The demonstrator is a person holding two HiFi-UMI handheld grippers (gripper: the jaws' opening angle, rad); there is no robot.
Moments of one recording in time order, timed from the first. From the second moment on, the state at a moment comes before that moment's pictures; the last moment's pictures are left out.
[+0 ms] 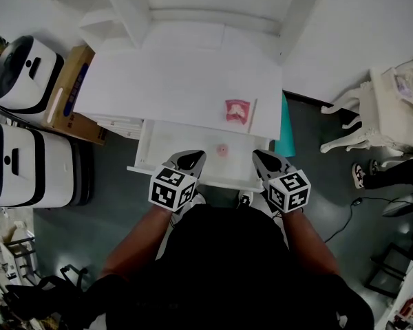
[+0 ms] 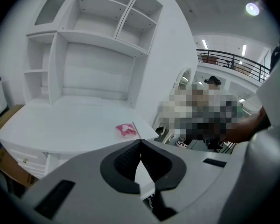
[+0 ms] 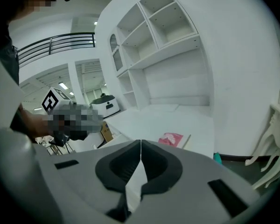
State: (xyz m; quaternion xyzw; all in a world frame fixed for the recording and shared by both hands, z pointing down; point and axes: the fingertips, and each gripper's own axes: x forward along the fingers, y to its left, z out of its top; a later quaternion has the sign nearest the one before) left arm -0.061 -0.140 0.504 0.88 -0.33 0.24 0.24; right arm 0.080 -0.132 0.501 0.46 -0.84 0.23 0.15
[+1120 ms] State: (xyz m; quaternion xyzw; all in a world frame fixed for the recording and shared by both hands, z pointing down) left arm -0.048 -0.147 0.502 0.88 -0.33 0.24 0.23; right arm 0.094 -0.132 0.518 0.46 -0.84 0.23 0.19
